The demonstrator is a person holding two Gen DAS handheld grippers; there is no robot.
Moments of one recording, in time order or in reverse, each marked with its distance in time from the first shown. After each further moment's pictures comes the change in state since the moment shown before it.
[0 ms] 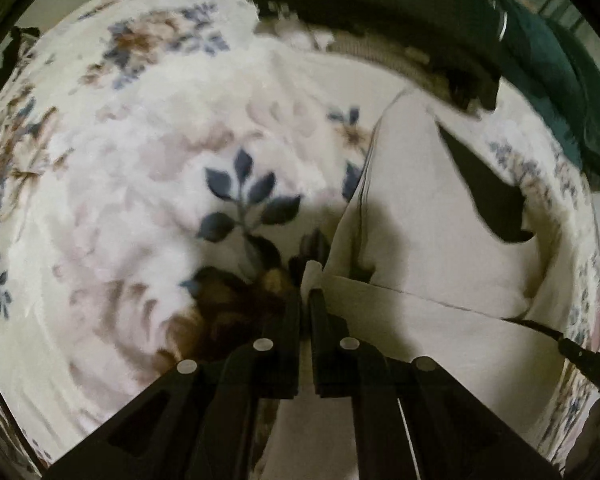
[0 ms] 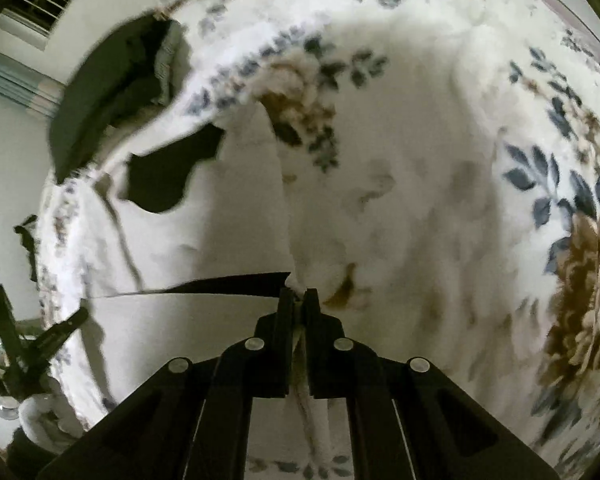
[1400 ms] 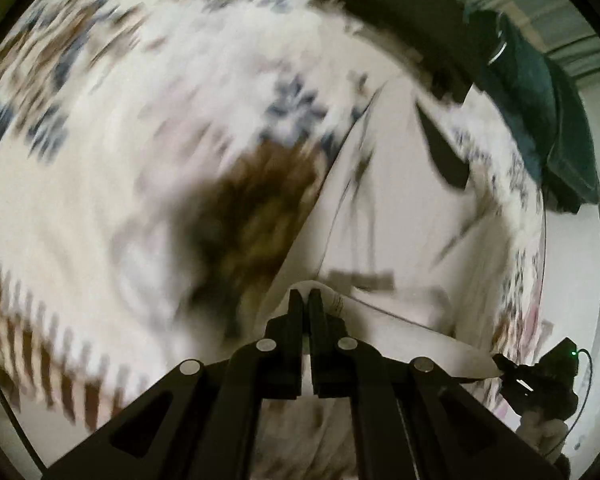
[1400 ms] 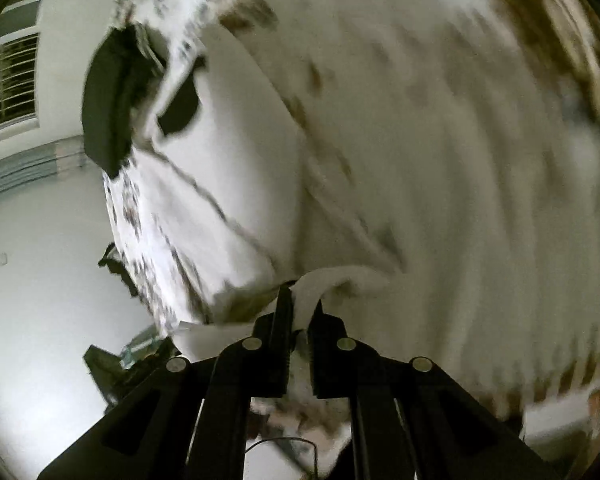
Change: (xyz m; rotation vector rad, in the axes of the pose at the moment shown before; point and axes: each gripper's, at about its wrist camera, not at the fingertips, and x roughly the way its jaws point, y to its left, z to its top) left arm -0.100 0.044 -0.077 -0.187 0.081 -0.180; right arm -0.047 -0.034 -0.100 0.351 0.181 0.370
